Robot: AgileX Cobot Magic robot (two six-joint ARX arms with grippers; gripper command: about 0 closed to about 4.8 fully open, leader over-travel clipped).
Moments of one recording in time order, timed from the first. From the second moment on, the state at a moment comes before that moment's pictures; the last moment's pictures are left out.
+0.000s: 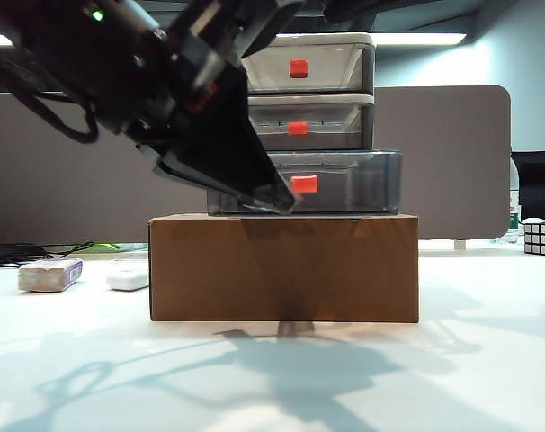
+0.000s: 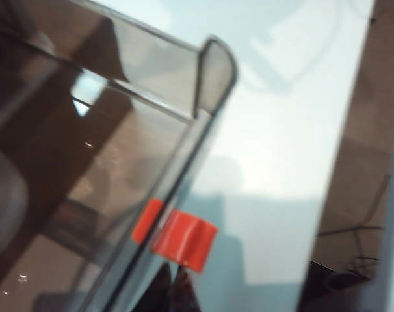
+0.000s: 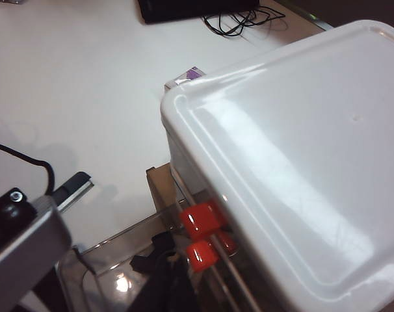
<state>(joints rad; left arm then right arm) -0.85 1.28 0.69 -0.06 0.26 0.16 0.51 1.13 1.02 -0.36 -0.40 -0.24</state>
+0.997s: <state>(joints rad) -0.84 1.42 0.69 0.33 -0.14 0.19 0.51 1.30 1.09 -0.18 -0.20 -0.24</state>
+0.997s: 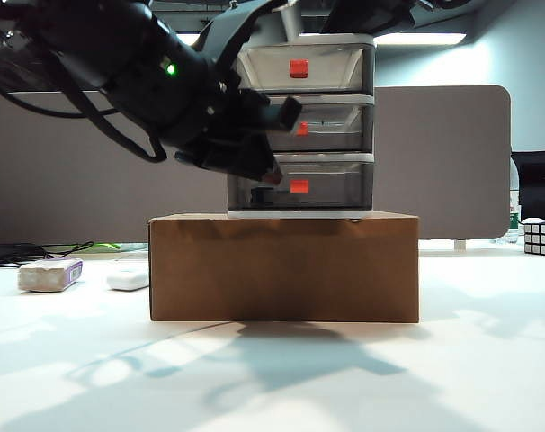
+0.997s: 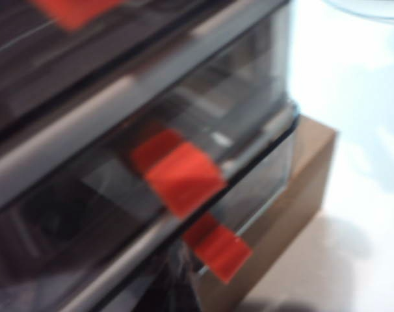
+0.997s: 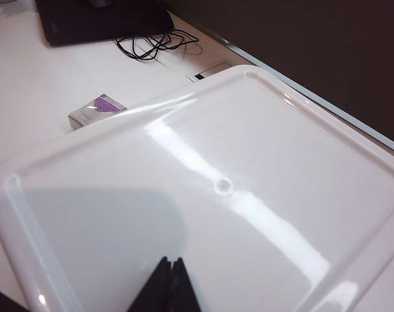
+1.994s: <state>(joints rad) -1.06 0.23 0.32 -0.25 -0.16 0.03 0.51 0.29 0.65 -0.51 -0.23 -0.13</state>
